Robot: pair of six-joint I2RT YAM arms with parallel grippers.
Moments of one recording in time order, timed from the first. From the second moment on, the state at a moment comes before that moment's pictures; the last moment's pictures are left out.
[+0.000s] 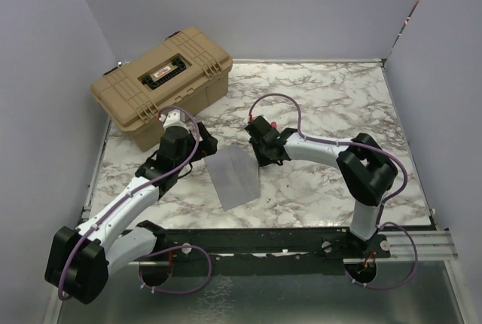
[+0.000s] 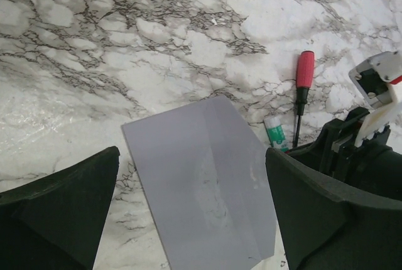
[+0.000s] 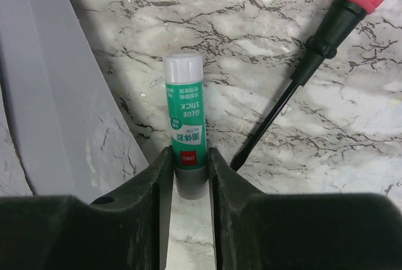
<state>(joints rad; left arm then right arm) -0.46 0.99 0.58 -0.10 -0.16 -0.67 0.80 1.86 1.18 -0.40 0.22 0.34</state>
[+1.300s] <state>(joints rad) -0.45 1.30 1.03 0.09 0.73 -0.73 0.79 1.27 1.17 -0.25 -0.14 0.07</state>
